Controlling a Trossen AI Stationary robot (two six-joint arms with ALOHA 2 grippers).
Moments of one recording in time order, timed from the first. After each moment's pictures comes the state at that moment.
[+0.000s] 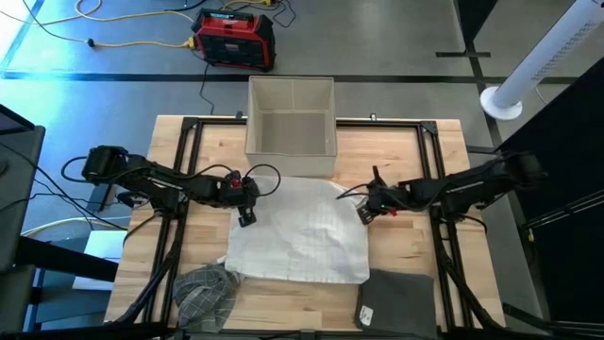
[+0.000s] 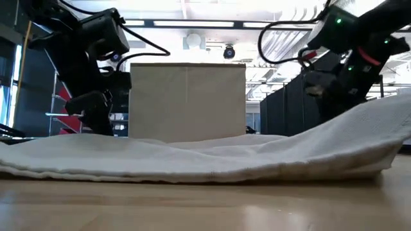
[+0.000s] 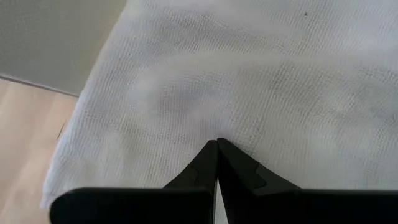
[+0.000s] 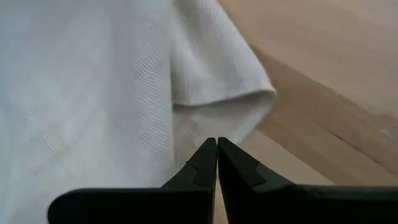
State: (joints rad) left arm -0.03 1.34 0.53 -0.33 -0.34 -0.31; right arm 0.03 1.29 0.48 -0.25 0.18 0.97
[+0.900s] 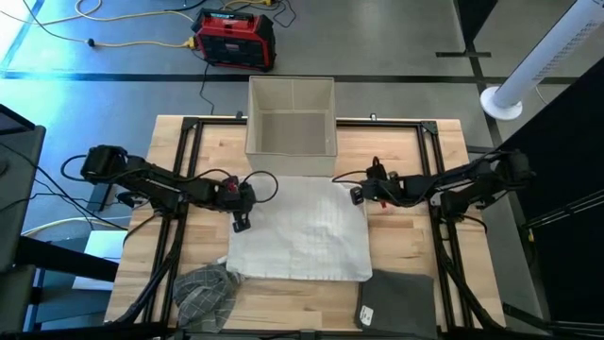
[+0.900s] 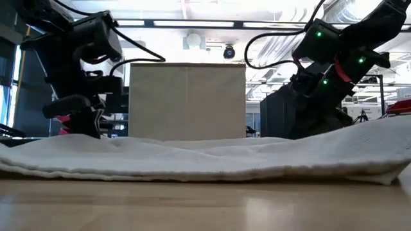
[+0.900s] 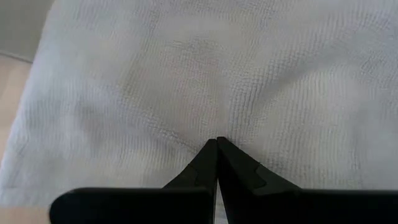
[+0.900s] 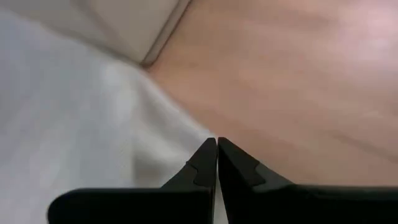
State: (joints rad) left arm -0.09 1.34 0.48 -0.38 -0.26 -0.35; right arm -0.07 1.38 0.48 -0.09 0.55 0.91
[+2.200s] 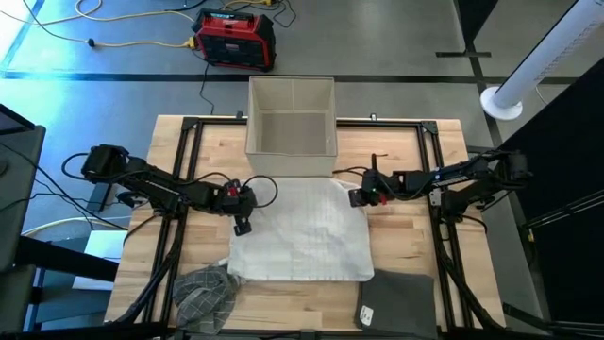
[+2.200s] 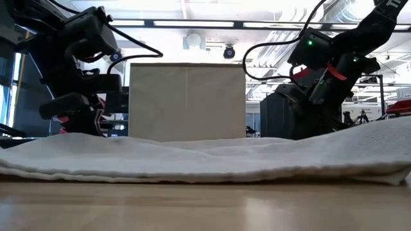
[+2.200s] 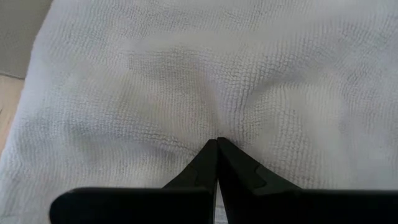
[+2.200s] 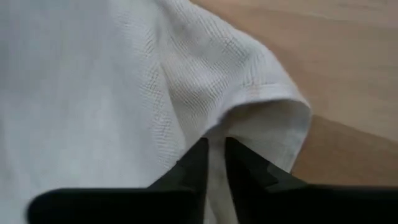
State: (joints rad) left arm -0.13 1.34 0.47 -0.28 -0.29 -0.36; right arm -0.15 1.40 0.48 -0.07 0.05 1.14
